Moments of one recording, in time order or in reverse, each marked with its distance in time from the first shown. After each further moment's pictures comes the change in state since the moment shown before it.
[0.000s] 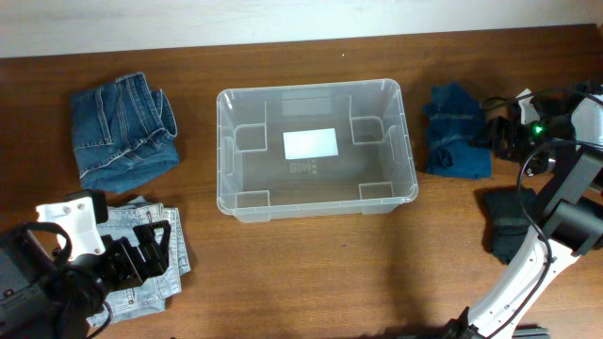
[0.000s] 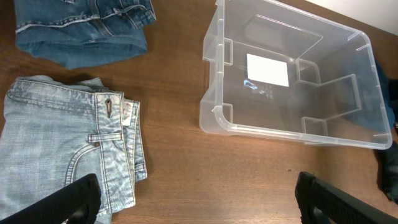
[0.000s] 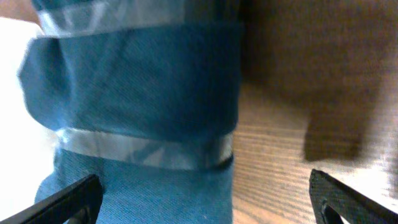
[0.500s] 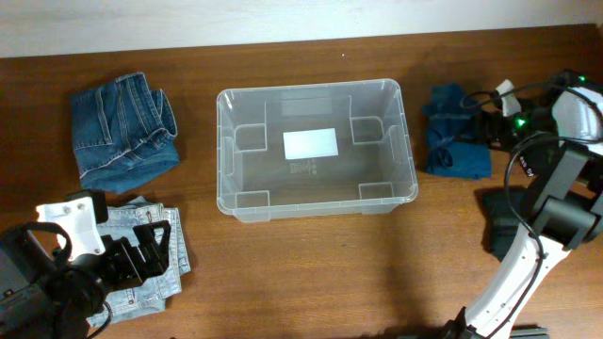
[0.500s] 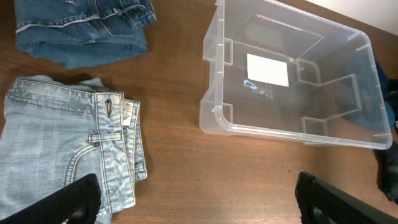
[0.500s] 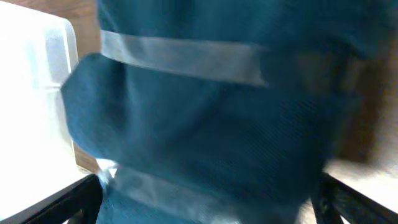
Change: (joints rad) left arm 0.000 0.000 0.000 0.000 0.000 0.000; right arm 0.090 0.000 0.000 0.041 -0.027 -0.048
